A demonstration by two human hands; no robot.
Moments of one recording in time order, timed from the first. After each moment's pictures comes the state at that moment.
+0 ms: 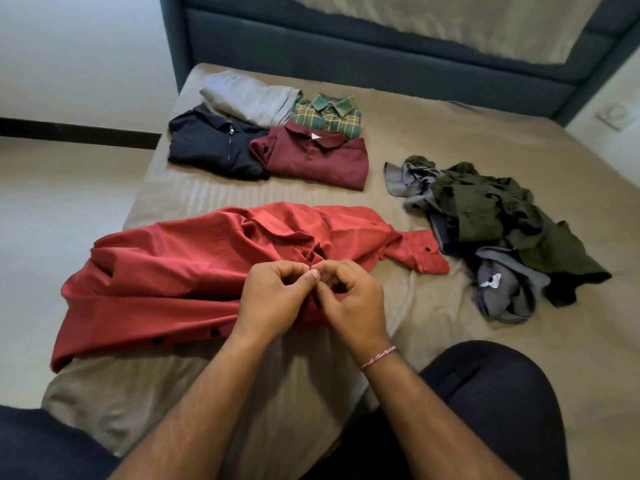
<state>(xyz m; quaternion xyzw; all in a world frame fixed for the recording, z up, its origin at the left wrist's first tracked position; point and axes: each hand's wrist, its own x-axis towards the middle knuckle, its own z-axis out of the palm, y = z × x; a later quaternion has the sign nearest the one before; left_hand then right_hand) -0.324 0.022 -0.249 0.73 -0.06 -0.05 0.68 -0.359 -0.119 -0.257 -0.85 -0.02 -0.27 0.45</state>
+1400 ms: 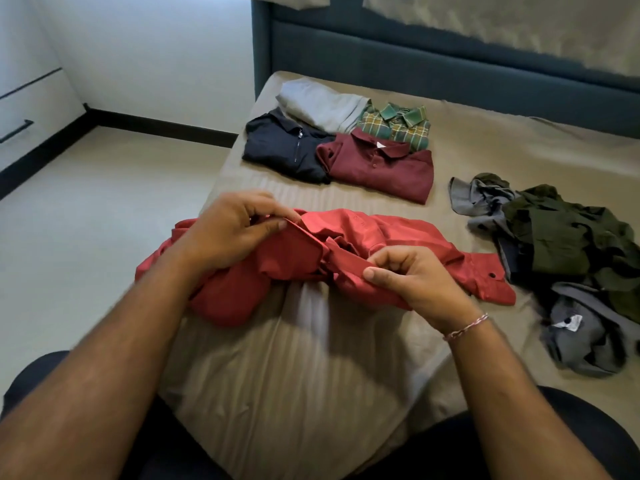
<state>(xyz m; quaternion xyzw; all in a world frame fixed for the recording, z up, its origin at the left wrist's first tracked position) -0.257 0.162 -0.186 0.86 -0.26 0.06 0.43 -0.315 -0.148 -0.206 -0.76 -0.08 0.11 0.64</state>
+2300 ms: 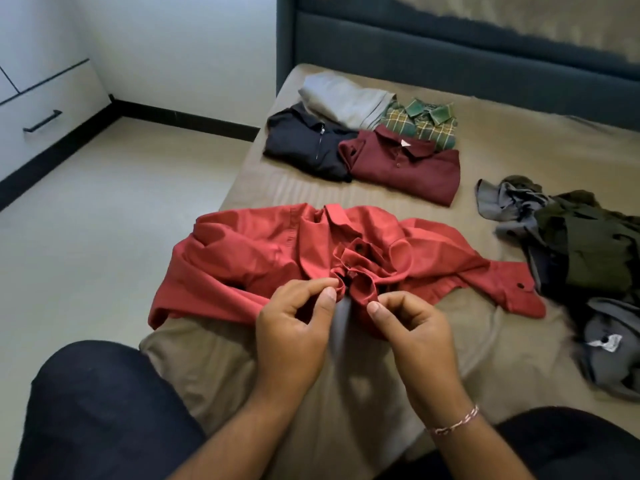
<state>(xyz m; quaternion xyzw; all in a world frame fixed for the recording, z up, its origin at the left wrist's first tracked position) -0.377 0.074 -0.242 0.75 0.02 0.20 0.63 -0.380 -0.087 -0.234 -0.73 0.06 -0.05 0.68</state>
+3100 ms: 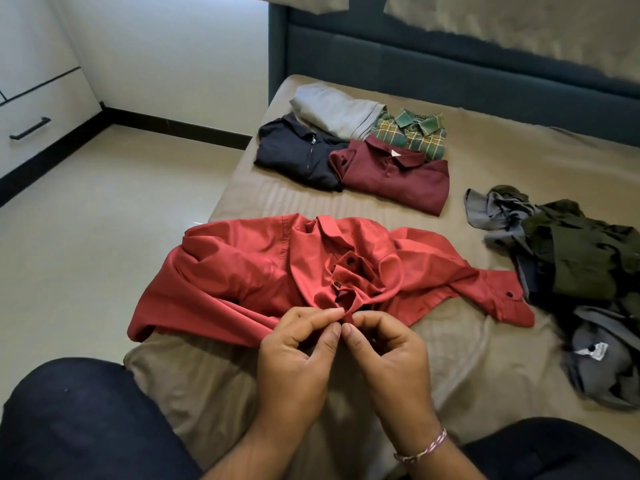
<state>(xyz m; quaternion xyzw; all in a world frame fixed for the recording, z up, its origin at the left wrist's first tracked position) -0.391 0.056 -0.247 0.69 0.03 0.16 0.71 -0.390 -0.067 -0.240 -0.72 0.06 -0.09 0.69</state>
